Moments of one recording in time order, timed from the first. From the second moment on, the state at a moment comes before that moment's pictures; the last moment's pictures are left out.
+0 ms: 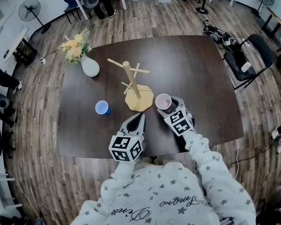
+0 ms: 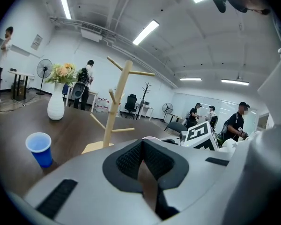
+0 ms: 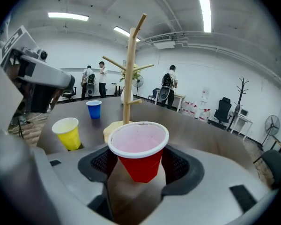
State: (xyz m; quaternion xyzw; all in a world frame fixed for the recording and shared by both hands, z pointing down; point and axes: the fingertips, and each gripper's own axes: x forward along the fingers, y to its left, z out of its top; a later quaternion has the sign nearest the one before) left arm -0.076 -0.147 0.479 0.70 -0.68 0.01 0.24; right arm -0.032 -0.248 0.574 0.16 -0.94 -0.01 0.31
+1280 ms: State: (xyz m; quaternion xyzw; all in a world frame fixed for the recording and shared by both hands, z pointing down) left arm -0.139 -0.127 0.466 0.77 -0.60 0.02 0.22; right arm -0.084 -0.271 0.546 0.25 -0.80 -0.25 0.49
